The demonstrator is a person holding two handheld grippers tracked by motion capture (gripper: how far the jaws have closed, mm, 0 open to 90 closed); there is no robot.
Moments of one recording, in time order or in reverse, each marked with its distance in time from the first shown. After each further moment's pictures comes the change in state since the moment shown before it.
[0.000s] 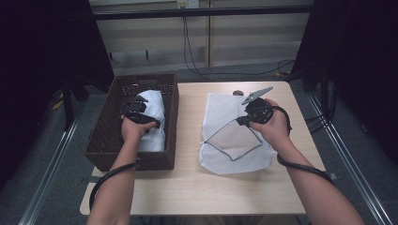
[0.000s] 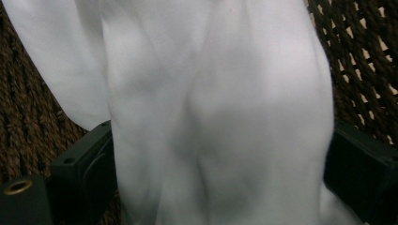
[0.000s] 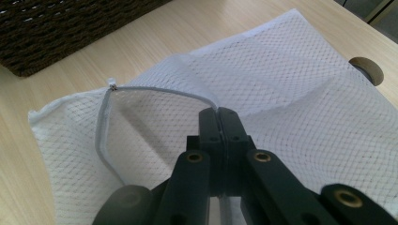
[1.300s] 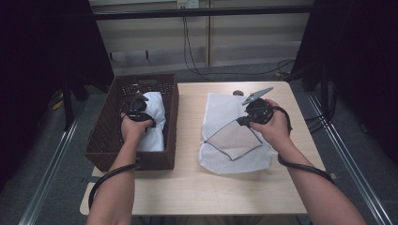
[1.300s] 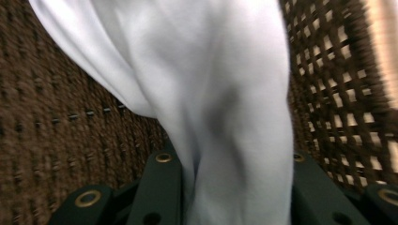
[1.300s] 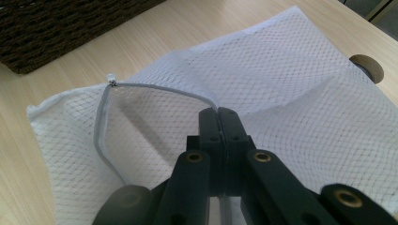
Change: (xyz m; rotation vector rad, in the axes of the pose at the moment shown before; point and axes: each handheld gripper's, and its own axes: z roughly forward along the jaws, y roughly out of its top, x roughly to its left) left arm -0.012 0.004 -0.026 0.046 -0.048 -0.104; right arm -0.001 -0.002 0.000 0.000 -0.003 -0.001
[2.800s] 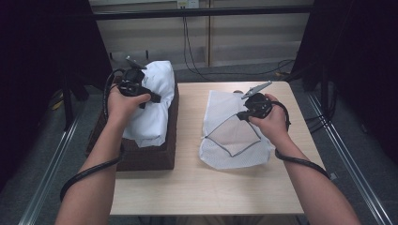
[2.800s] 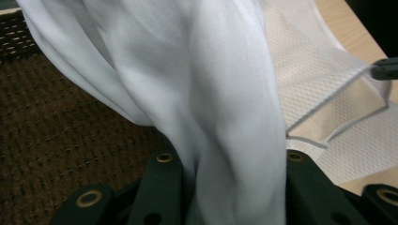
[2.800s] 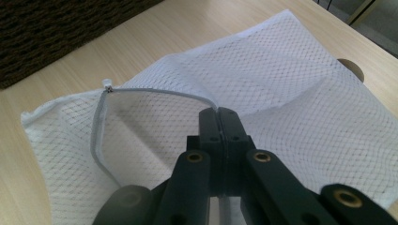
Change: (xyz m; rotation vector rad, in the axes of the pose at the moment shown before) left arm -0.056 0.032 -0.126 -0.149 -0.187 0.216; right arm -0.012 0.011 0.004 0.004 -0.037 0.018
